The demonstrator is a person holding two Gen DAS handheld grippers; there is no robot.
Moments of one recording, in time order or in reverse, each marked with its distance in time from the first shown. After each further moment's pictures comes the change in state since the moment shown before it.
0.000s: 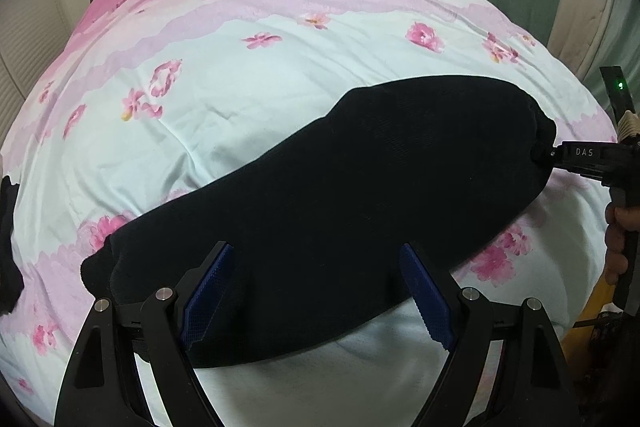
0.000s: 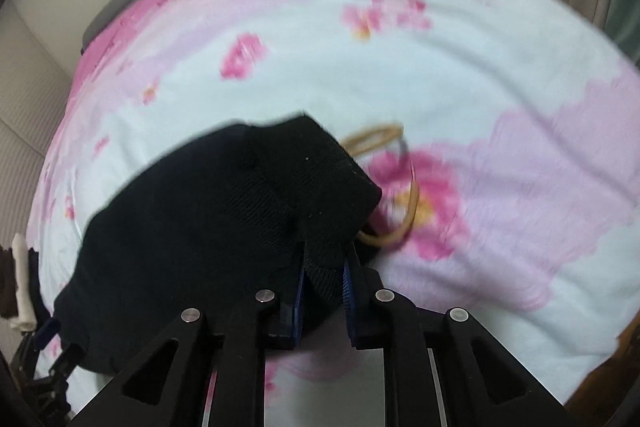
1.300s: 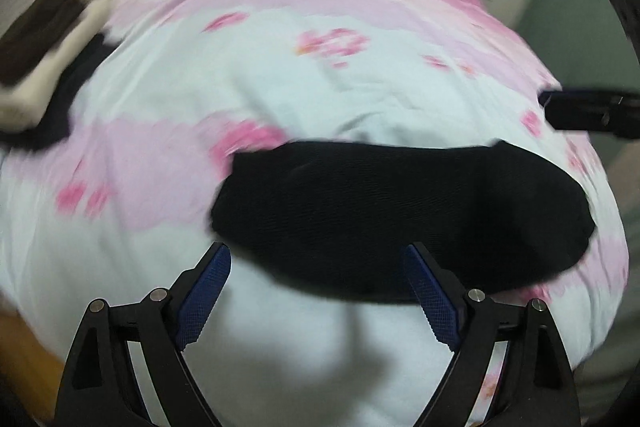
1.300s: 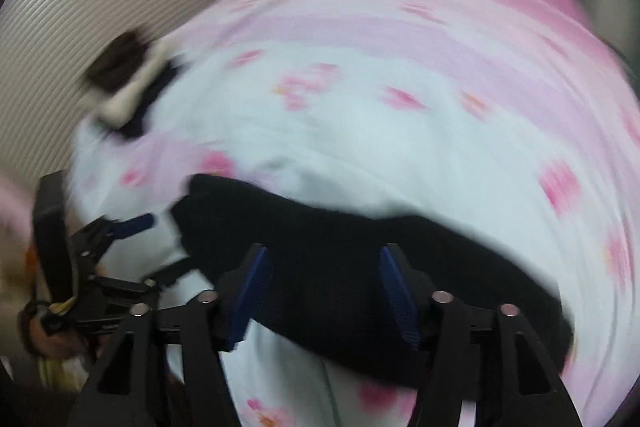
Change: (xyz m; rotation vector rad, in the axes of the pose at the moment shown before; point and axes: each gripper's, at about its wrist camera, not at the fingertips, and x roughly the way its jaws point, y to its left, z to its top) left arm -0.044 0.124 -0.076 -0.527 -0.041 0.115; right arm -0.055 0.294 -0.004 -1.027 0.190 0.414
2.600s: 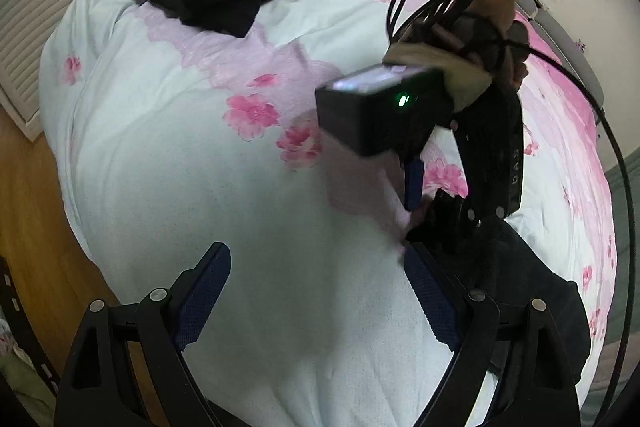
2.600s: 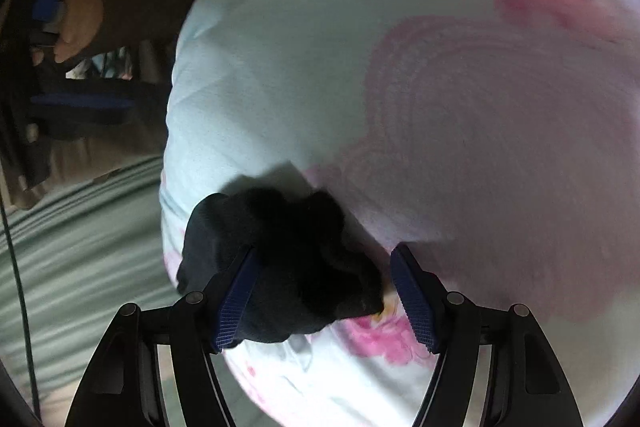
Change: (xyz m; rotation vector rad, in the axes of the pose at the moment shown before) left arm -0.018 0.145 -0.025 -0.547 -0.015 0.148; right arm 0.323 0.232 0.046 -1.626 1.517 0.505
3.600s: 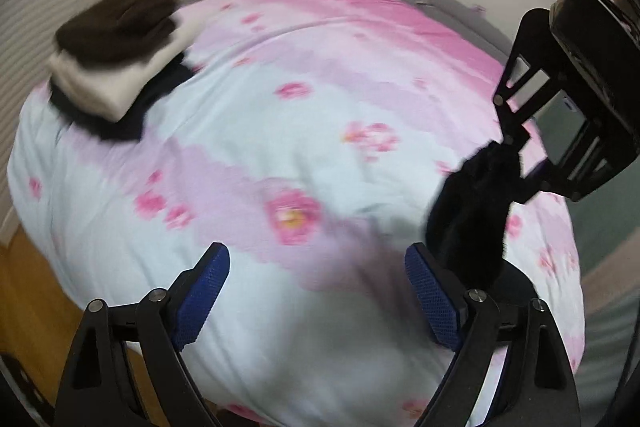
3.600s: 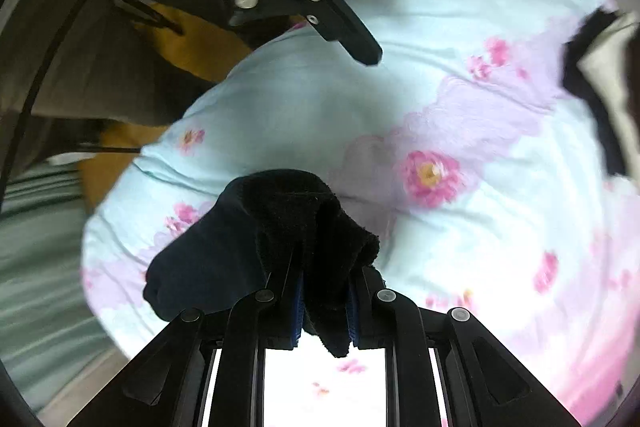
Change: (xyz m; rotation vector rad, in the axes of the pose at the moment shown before) left arm -0.133 -0.136 -0.019 0.349 -0.118 -0.193; right arm 0.006 0.331 -0.159 0.036 -0.267 -0.747
